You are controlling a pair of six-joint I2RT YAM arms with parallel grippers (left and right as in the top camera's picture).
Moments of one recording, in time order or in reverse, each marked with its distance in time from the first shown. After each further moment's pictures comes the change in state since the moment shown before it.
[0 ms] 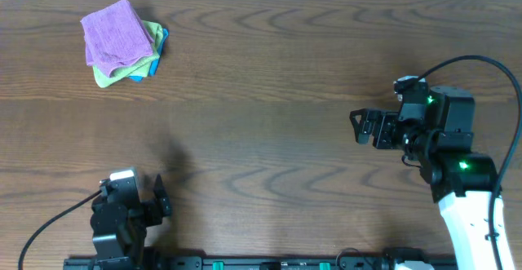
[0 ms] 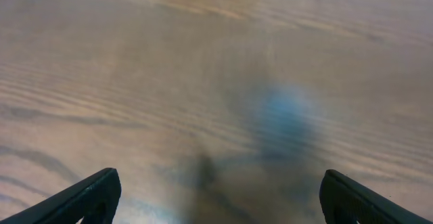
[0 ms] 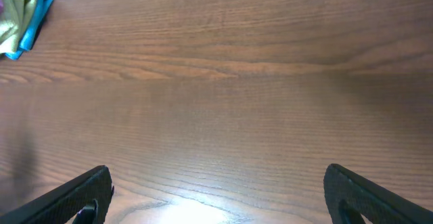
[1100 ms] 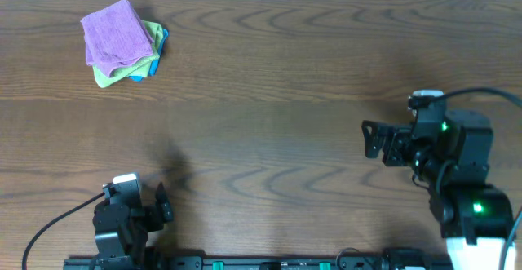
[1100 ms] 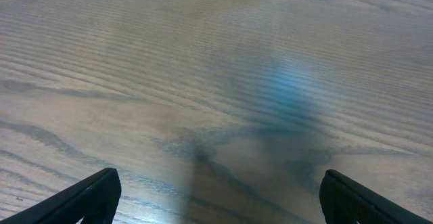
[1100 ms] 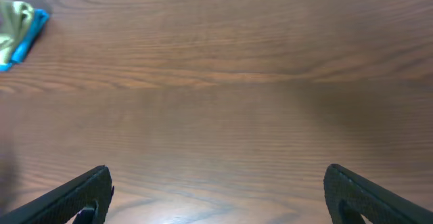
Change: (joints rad) left arm 0.000 0.000 0.000 -0.072 0.000 -0.003; right arm 0.000 -0.218 -0.024 -0.082 0.109 -0.025
